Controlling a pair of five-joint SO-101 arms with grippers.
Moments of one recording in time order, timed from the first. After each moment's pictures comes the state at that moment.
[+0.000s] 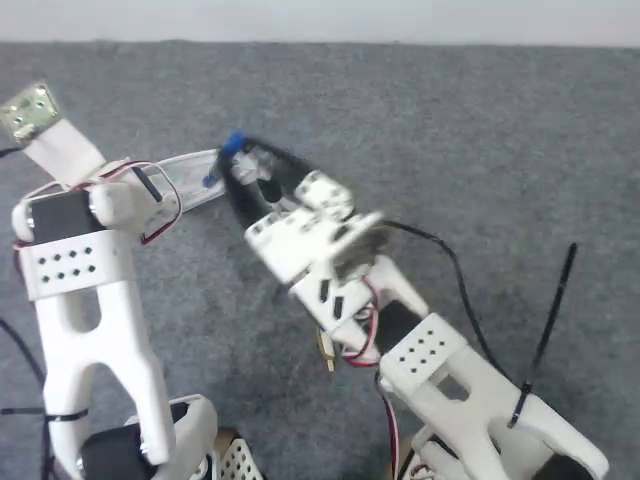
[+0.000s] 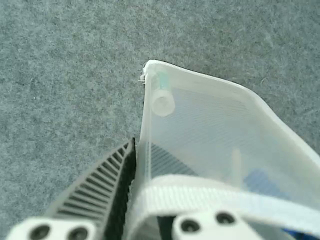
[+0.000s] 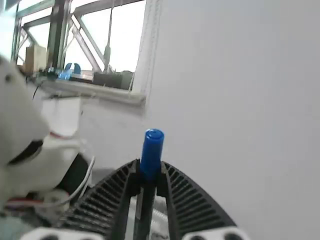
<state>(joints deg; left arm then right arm) -19.9 -23.1 16.3 83.2 29.5 -47.0 -36.5 55.8 -25.7 8.6</state>
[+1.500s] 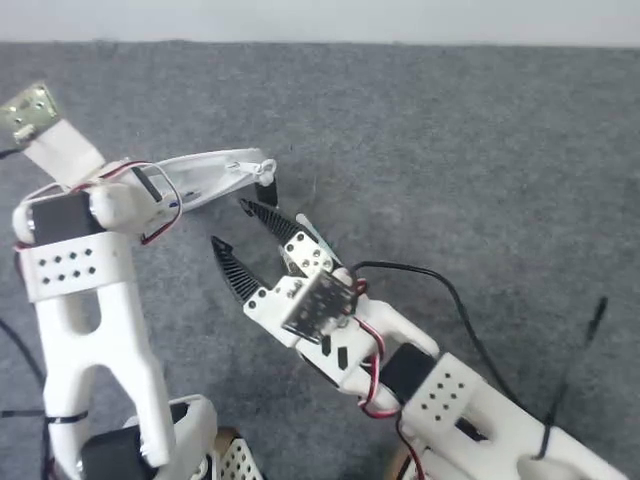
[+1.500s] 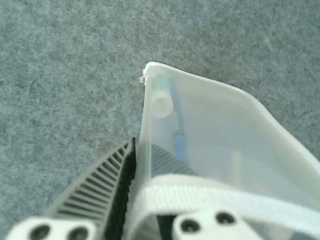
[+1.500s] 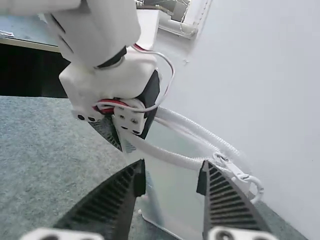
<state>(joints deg) -19.9 -23.2 17.7 81.2 29.5 -53.8 -54.2 66.4 -3.6 14.8</state>
